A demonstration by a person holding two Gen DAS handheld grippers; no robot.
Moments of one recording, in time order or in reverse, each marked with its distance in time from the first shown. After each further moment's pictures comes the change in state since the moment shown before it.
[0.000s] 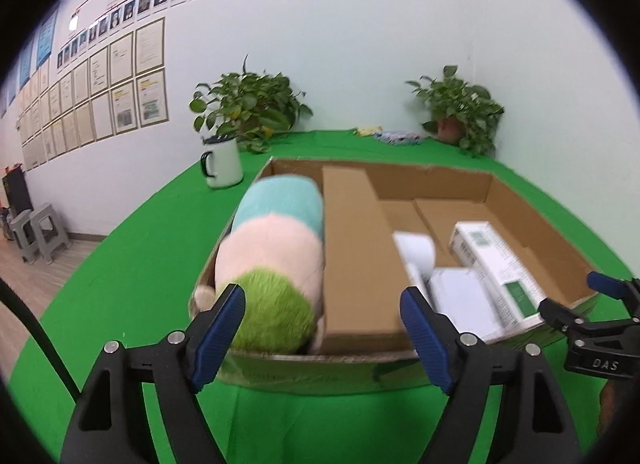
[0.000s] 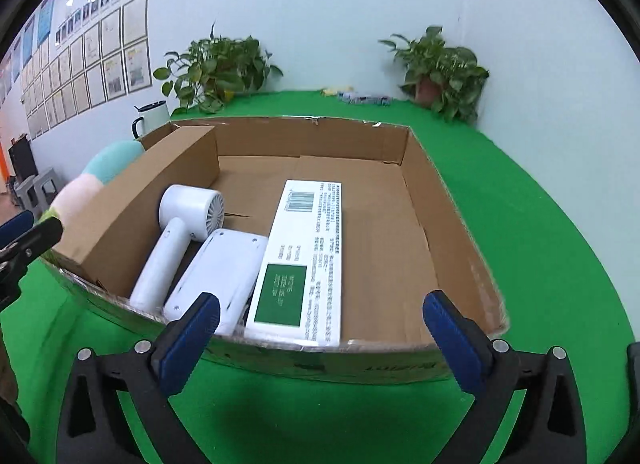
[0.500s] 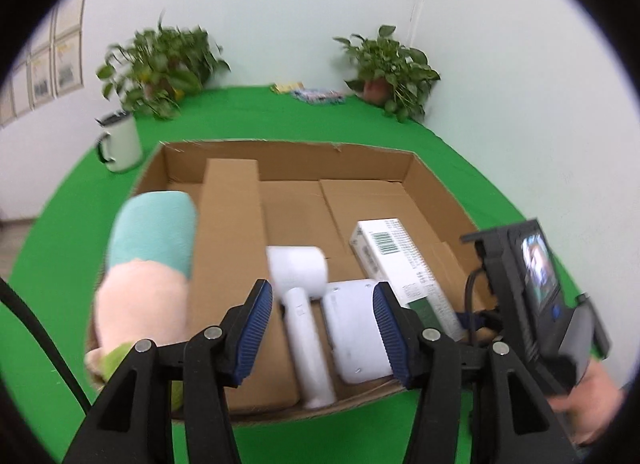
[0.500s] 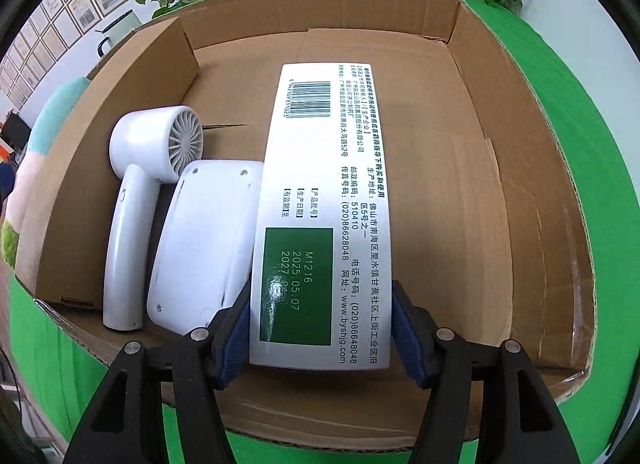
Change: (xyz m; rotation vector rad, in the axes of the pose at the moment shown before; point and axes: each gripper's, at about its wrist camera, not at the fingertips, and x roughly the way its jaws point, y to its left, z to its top) left arm 0.024 -0.056 0.058 0.026 0.194 -0.299; right arm 0.103 -0.002 0.034 0.048 0.546 0.092
